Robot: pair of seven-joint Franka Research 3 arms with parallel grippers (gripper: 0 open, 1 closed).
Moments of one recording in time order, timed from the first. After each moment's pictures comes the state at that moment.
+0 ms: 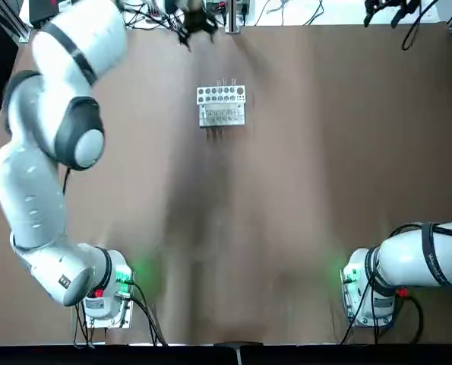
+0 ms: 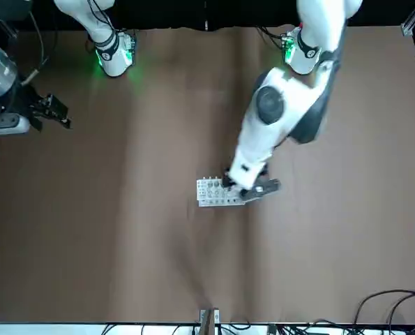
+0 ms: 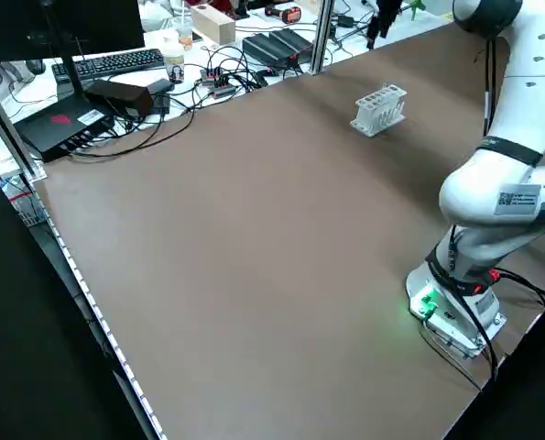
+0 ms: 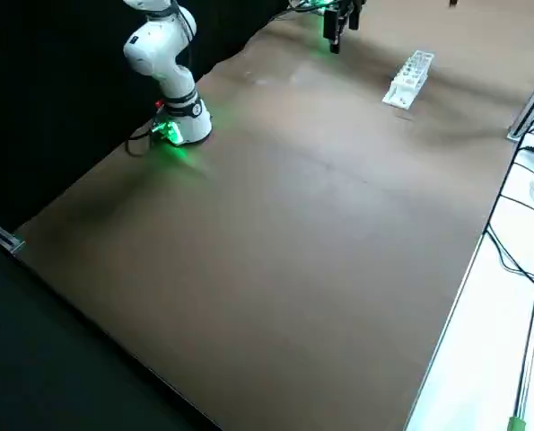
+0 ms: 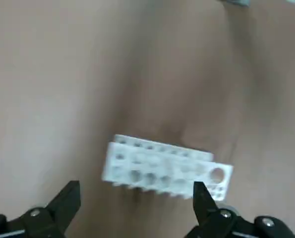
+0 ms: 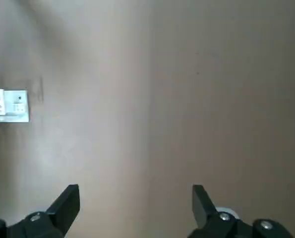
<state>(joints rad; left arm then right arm) -0.59 0.49 0.04 -1.33 -0.03 1.93 -0.78 0.12 -0.09 -0.03 -1.75 0.07 1.69 0.05</state>
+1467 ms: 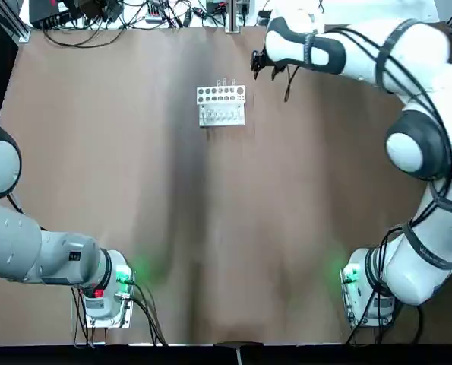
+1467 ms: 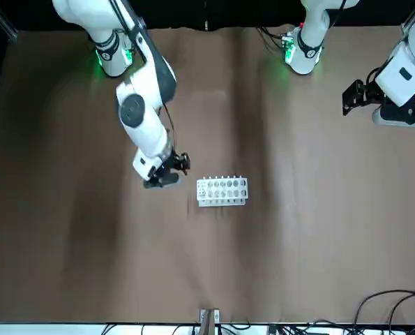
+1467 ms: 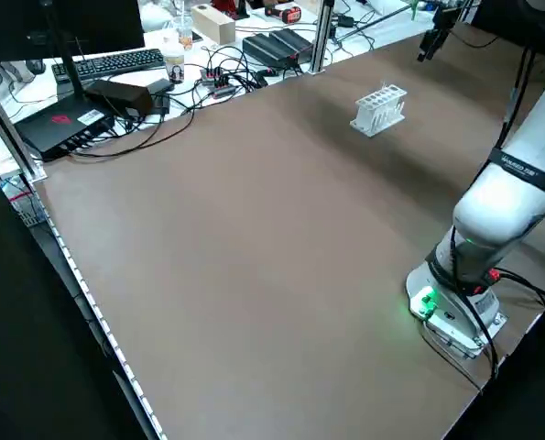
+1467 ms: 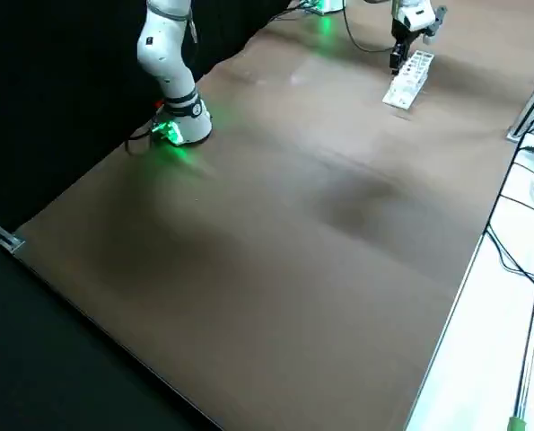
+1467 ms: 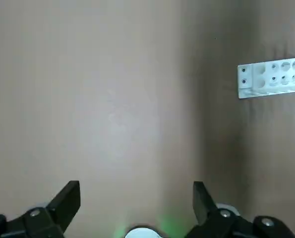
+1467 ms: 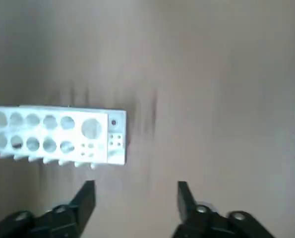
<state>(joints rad) -0.05 0.01 -0.13 -1.50 0.01 1.44 -0.07 0.60 0.48 -0.02 -1.62 0.17 2.21 0.42</state>
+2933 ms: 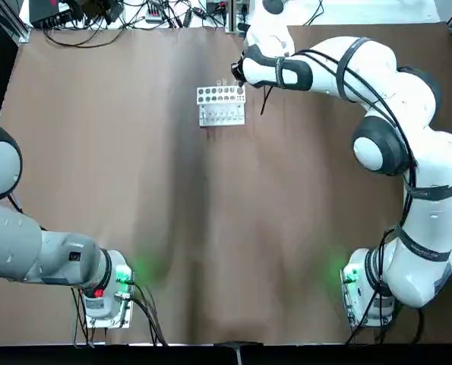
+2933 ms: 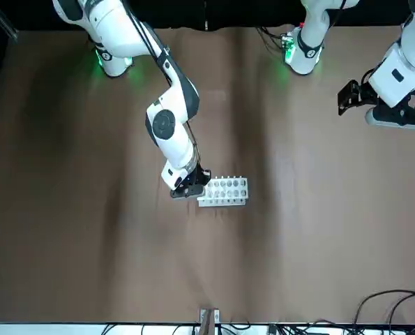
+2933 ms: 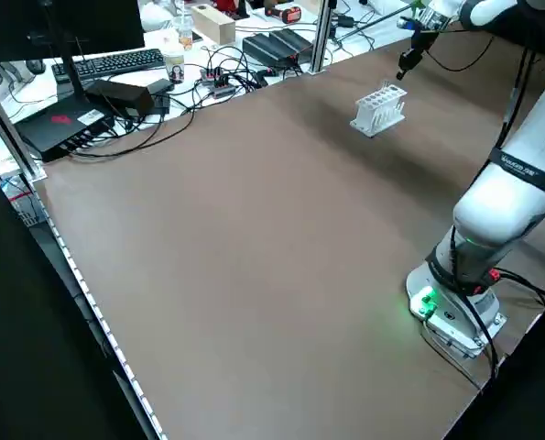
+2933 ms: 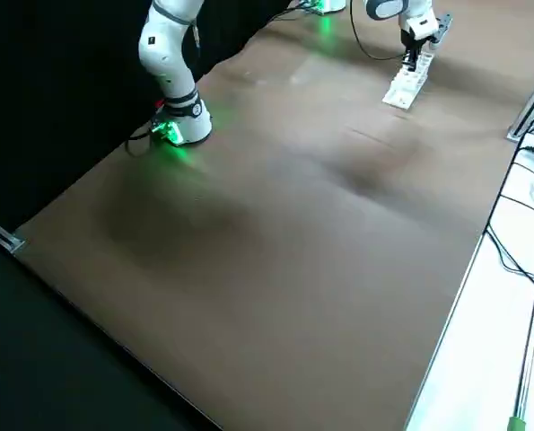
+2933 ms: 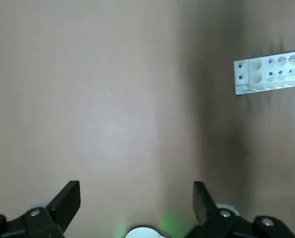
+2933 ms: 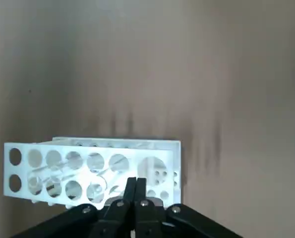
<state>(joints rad) -0.05 0.01 -0.14 -1.51 0.01 1.45 -0.06 0.66 0.67 0.01 -1.48 0.17 2.42 0.53</state>
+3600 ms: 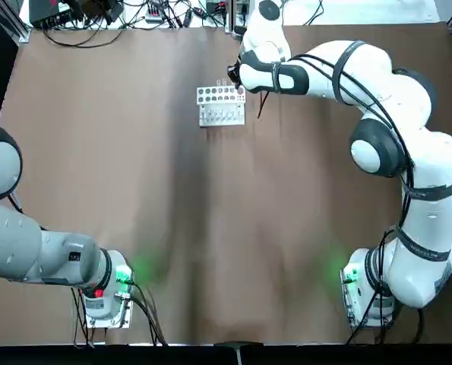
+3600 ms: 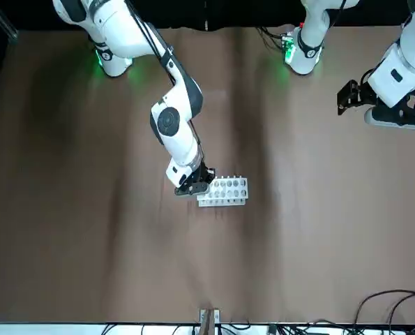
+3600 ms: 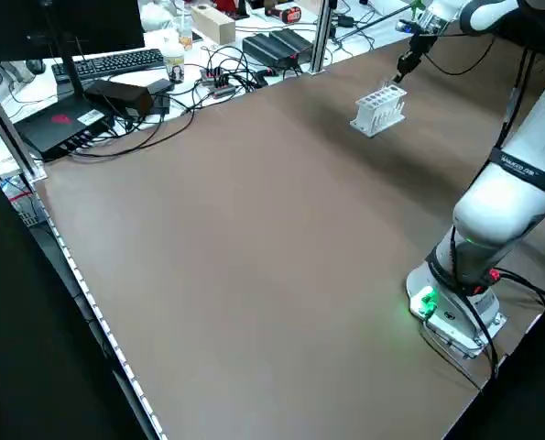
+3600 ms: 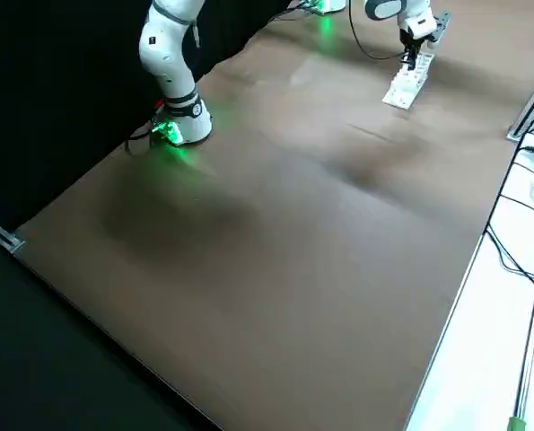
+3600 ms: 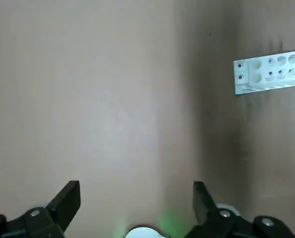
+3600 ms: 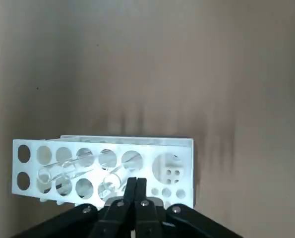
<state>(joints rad) -0.05 0.02 -0.14 -1.51 0.01 1.45 -0.06 0.68 0.68 0.01 -1.48 0.17 2.44 0.55</state>
